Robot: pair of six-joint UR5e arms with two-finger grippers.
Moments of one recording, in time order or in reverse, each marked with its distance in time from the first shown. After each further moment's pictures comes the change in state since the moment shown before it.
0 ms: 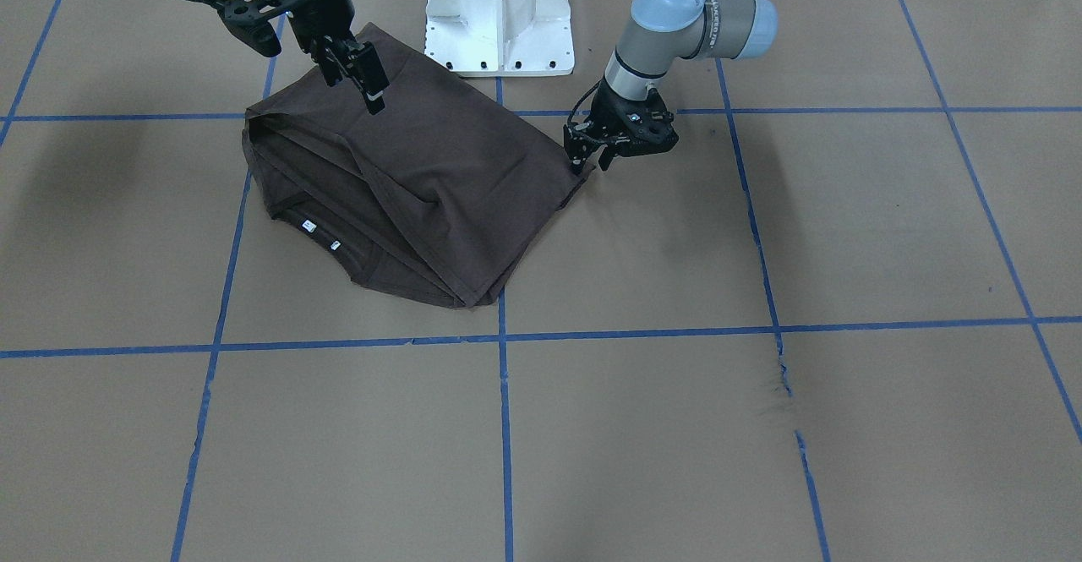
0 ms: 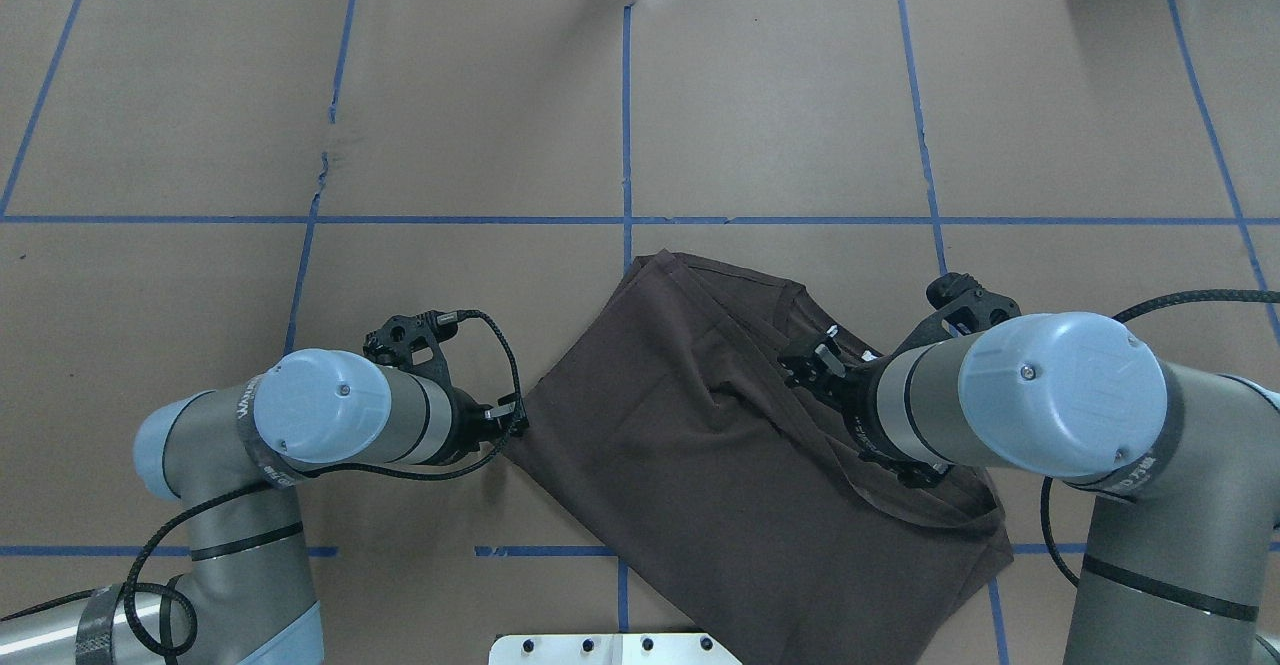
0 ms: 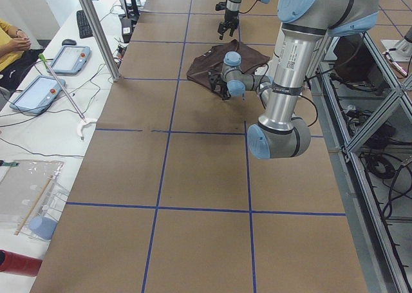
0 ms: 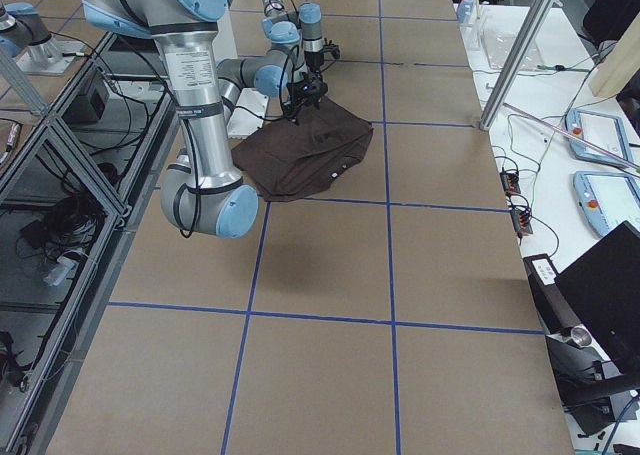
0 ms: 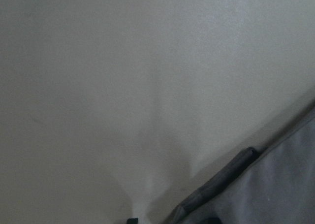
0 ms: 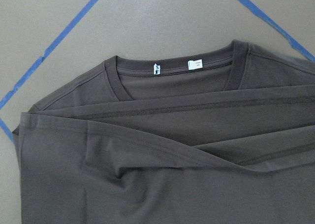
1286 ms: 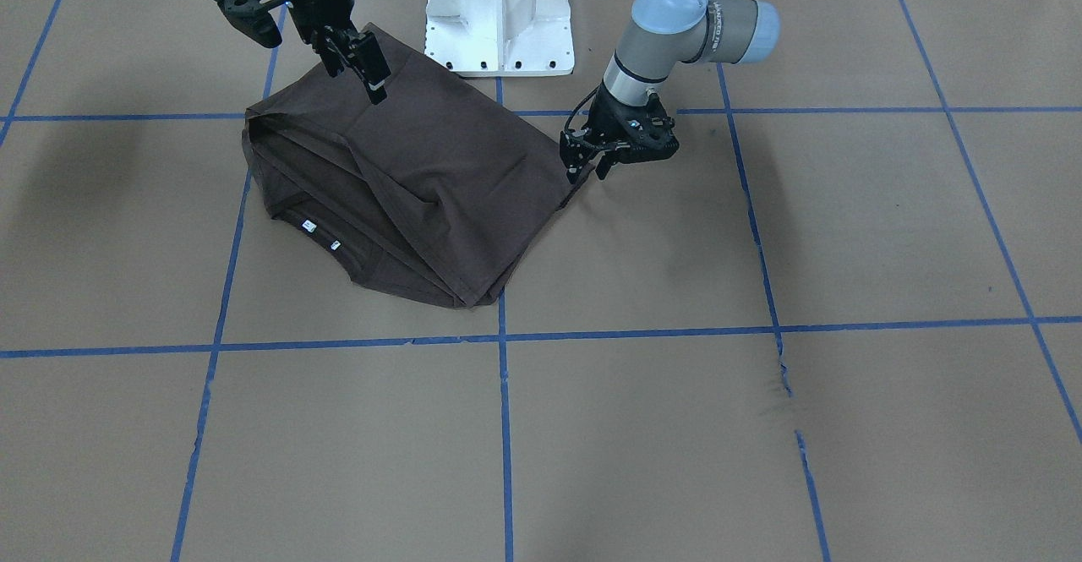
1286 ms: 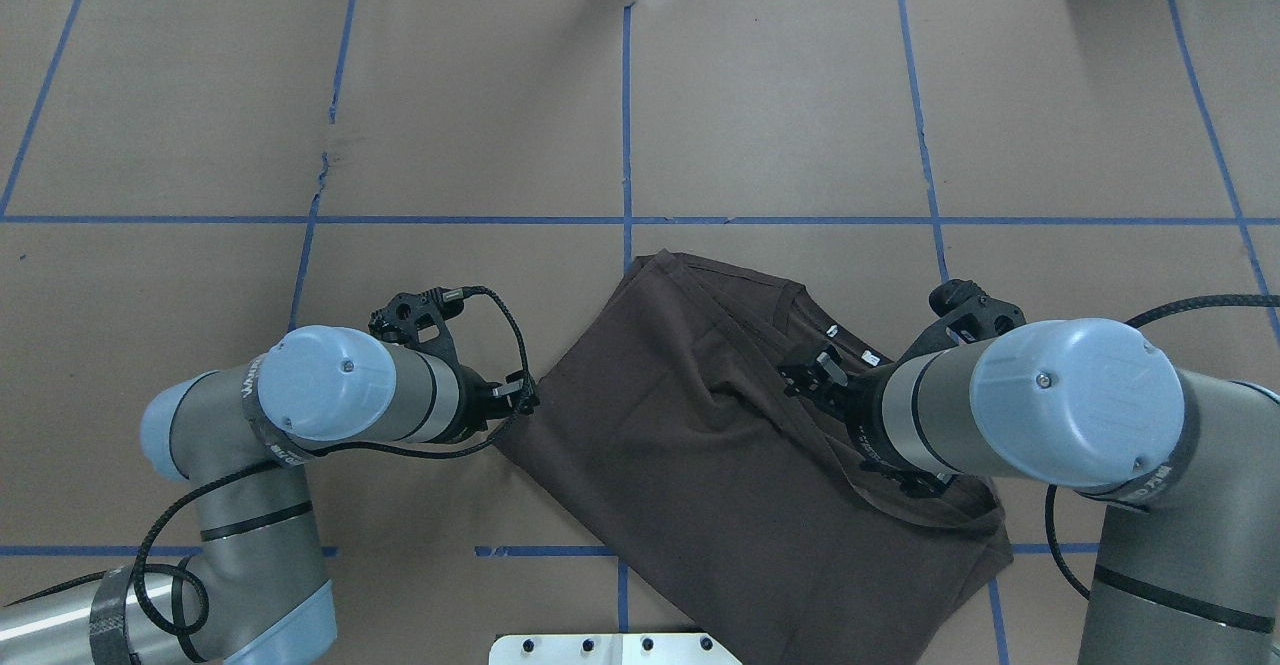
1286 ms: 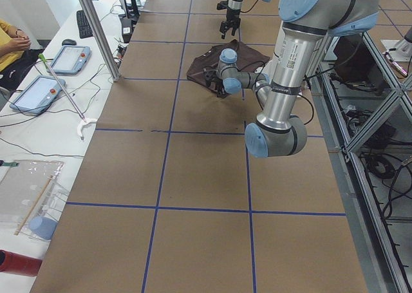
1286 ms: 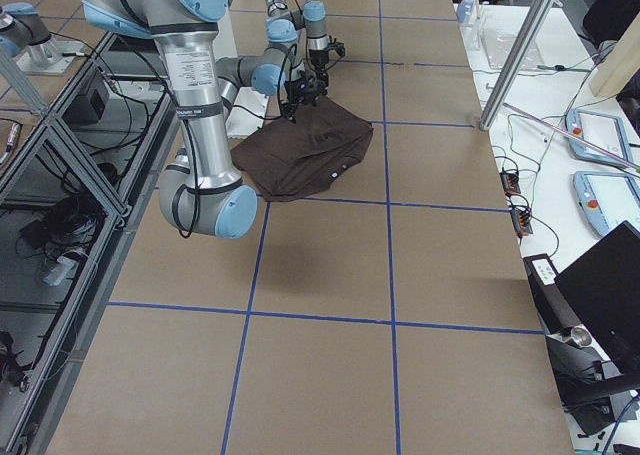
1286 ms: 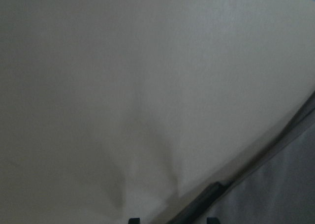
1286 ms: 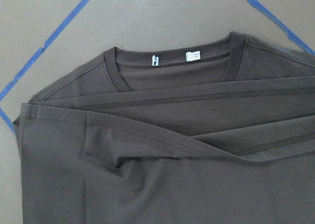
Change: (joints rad) left arm -0.021 -0.026 0.009 -0.003 0.001 0.003; right arm -0.009 -0.007 0.015 0.001 0.005 0.001
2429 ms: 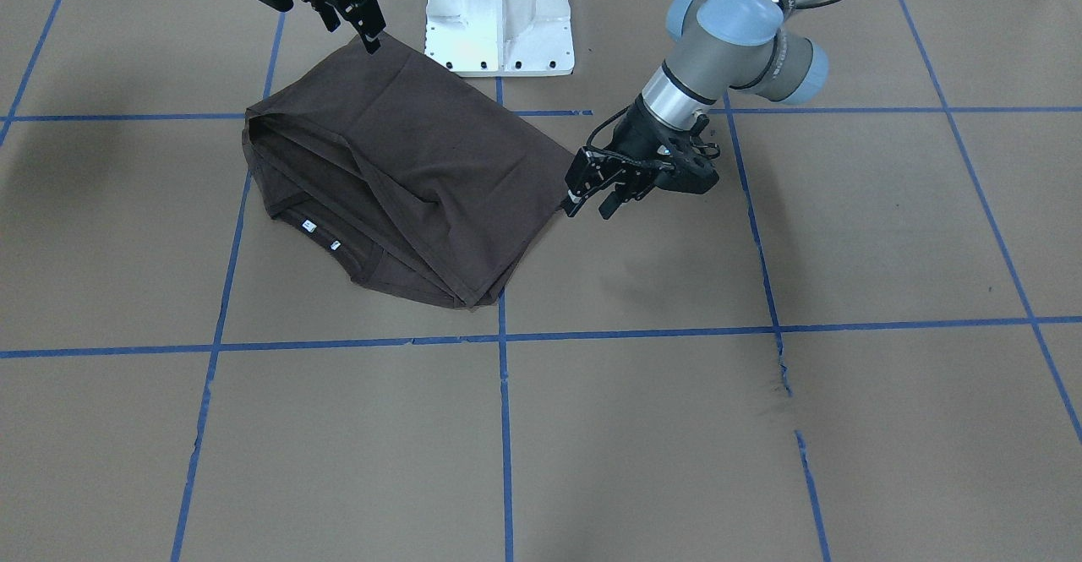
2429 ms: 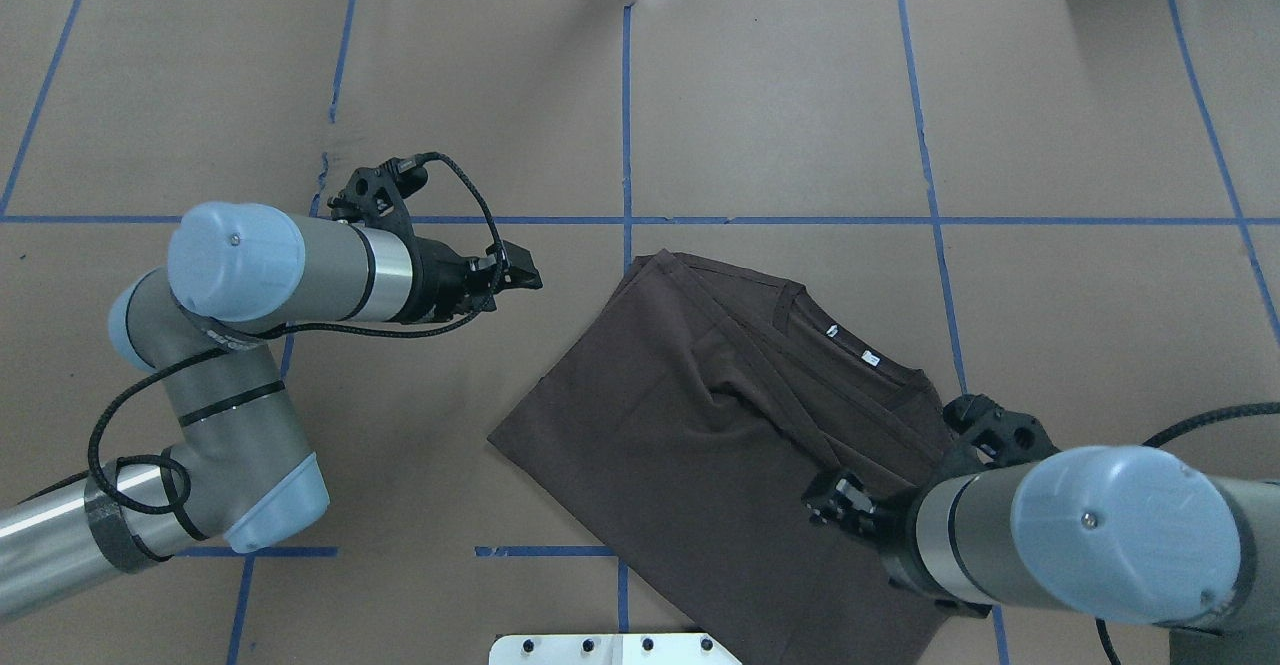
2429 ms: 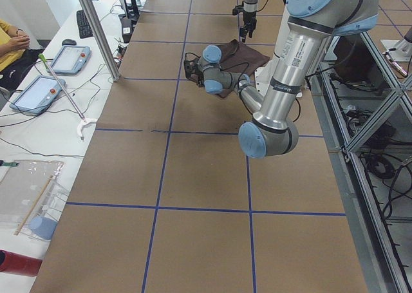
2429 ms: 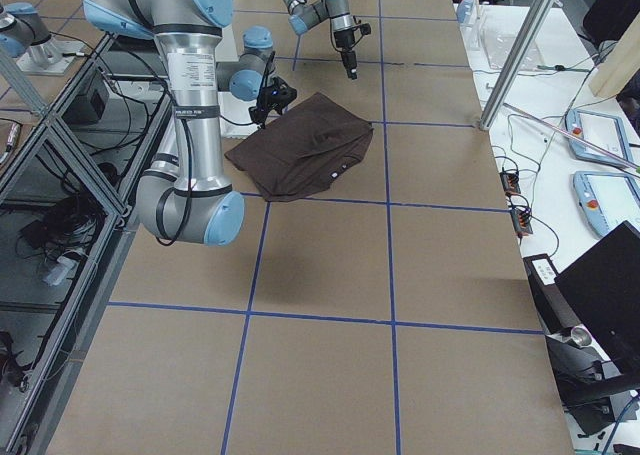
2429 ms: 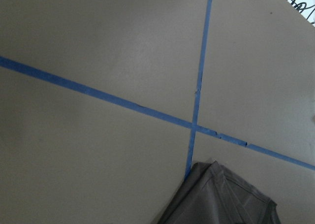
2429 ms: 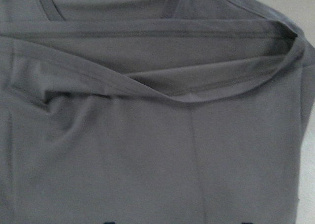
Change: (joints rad) left arm -0.160 -0.023 0.074 -0.294 -0.047 0.032; right arm -0.117 -0.101 0.100 -0.004 0.020 0.007
